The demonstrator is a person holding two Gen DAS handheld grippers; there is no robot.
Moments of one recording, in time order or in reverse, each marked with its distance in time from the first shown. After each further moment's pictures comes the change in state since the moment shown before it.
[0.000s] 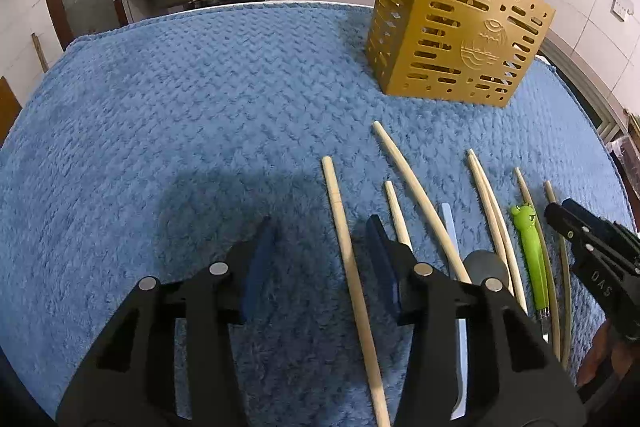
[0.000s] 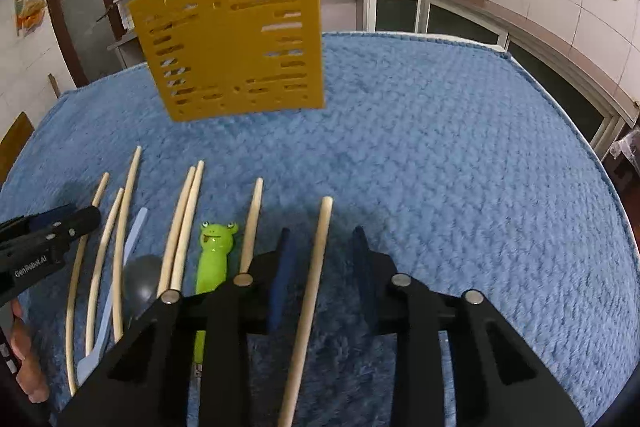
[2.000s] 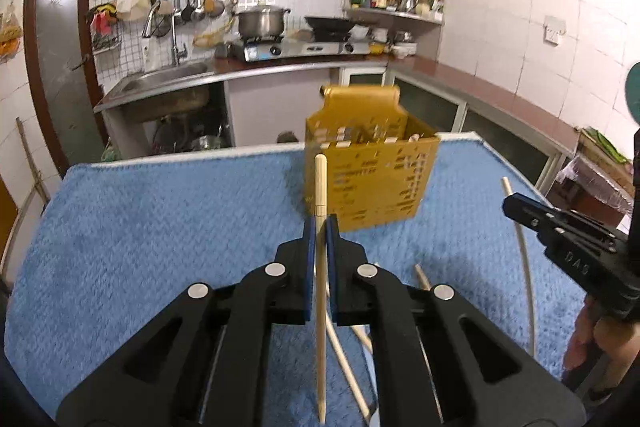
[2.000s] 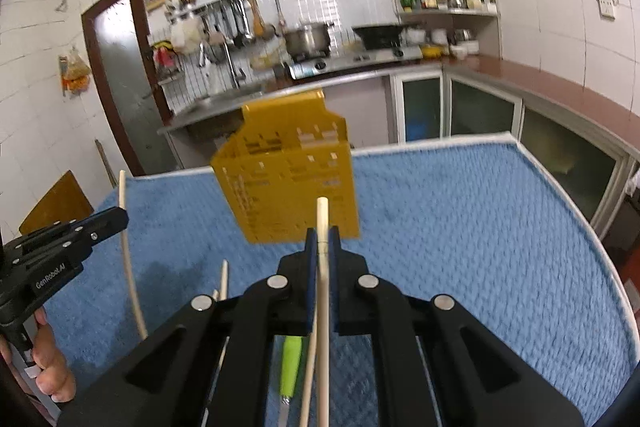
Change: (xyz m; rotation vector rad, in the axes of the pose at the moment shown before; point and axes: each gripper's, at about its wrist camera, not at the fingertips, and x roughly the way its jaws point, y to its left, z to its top) left arm -0.129 -0.040 0.039 0.151 -0.368 -0.106; right arm -0.109 -0.011 0.051 0.038 -0.314 0.177
